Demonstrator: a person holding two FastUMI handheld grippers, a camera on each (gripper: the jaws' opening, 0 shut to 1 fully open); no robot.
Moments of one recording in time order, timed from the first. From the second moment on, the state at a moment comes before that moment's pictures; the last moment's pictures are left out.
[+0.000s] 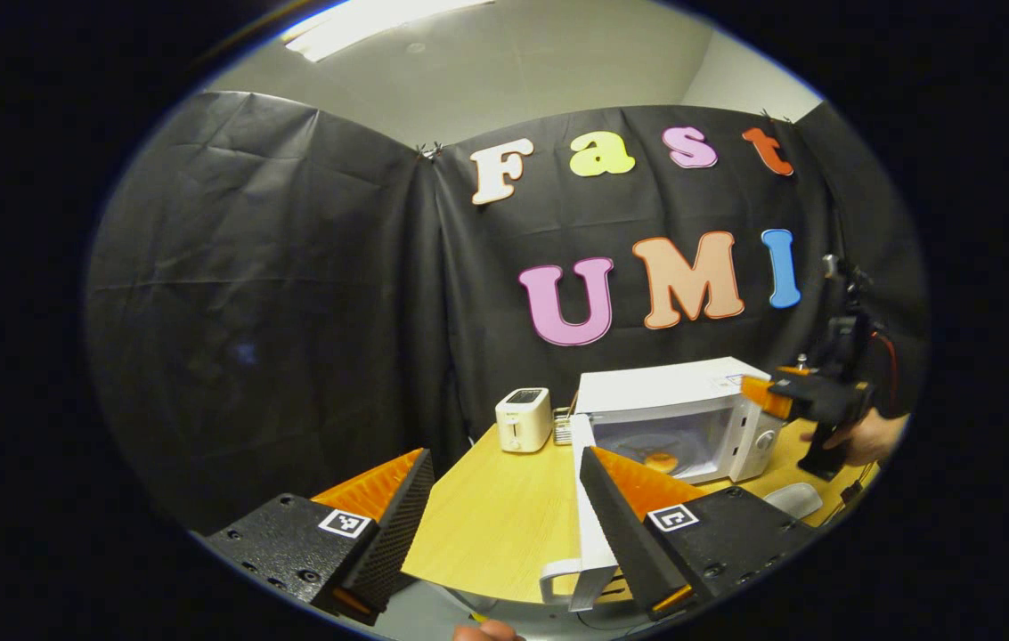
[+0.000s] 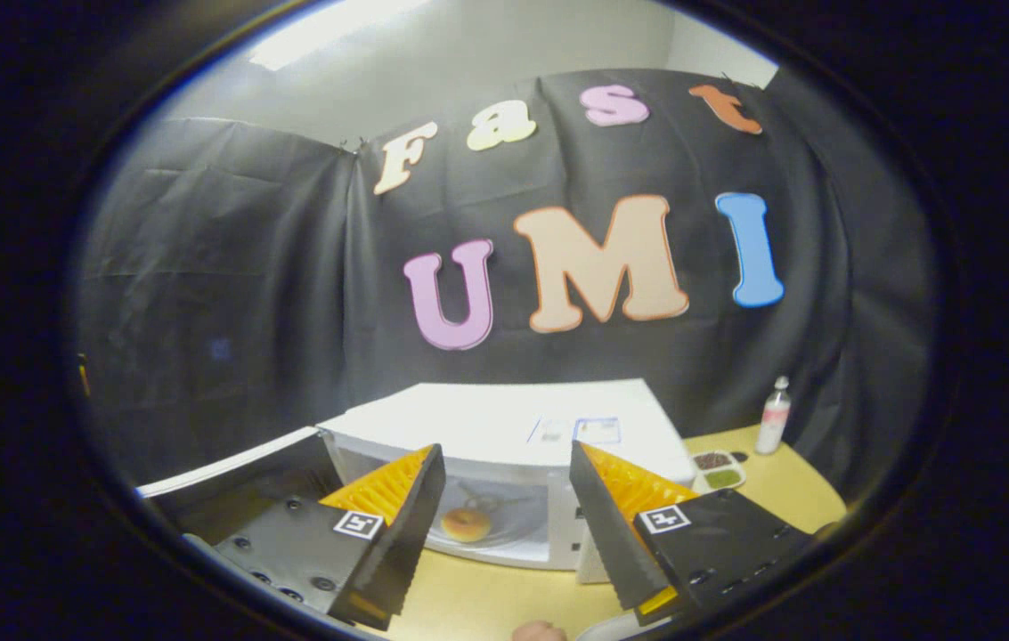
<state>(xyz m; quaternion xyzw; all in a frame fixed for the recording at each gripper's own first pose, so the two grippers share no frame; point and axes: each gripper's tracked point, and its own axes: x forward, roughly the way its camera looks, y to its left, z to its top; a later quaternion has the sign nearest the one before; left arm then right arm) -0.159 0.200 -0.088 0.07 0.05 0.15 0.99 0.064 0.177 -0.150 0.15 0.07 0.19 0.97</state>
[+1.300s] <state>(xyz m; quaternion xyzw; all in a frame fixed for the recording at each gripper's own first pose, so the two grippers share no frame) -0.164 0.192 -0.282 -0.02 0.24 0.15 0.96 0.046 0.085 -0.062 0.14 0.00 0.15 0.98</state>
